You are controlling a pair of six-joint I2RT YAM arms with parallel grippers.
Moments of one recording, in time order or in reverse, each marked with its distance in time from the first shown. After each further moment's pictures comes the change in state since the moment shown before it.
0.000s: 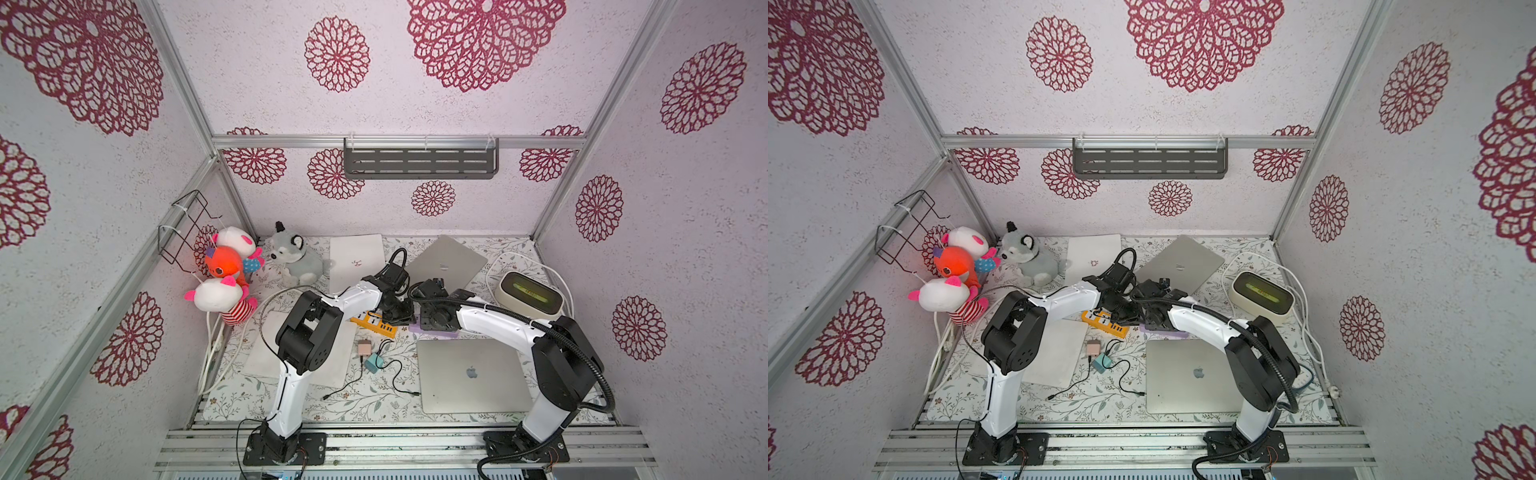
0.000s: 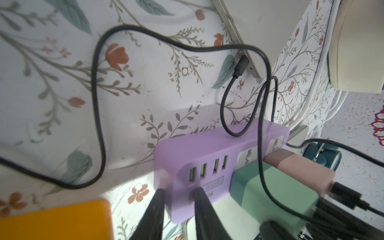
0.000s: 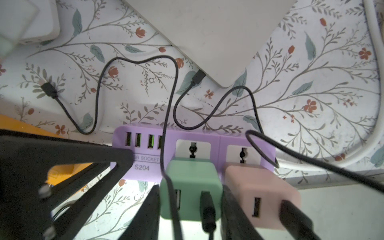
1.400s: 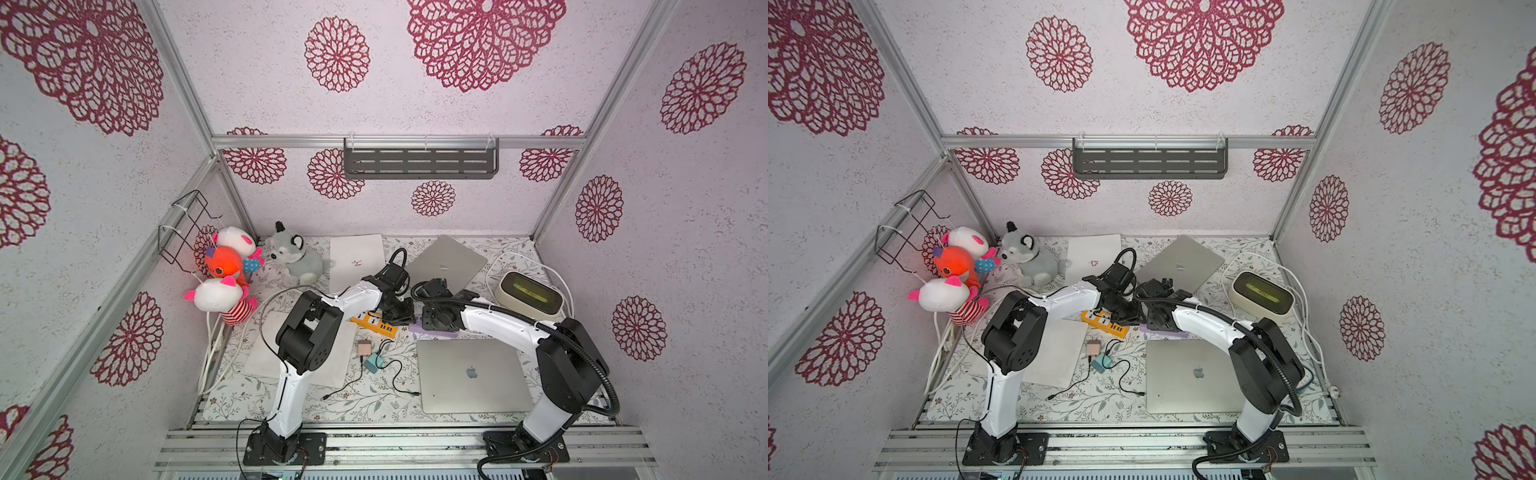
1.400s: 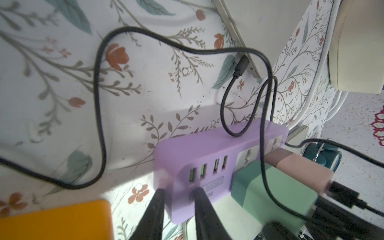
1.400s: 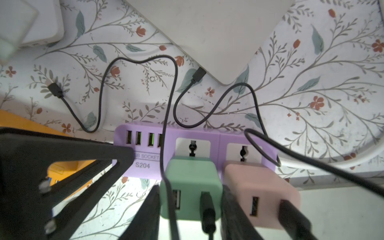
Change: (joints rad) left arm 0.000 0.002 0.001 -0.002 0.000 0.000; right arm -0.022 -0.027 -0.031 0.027 -0.045 0.001
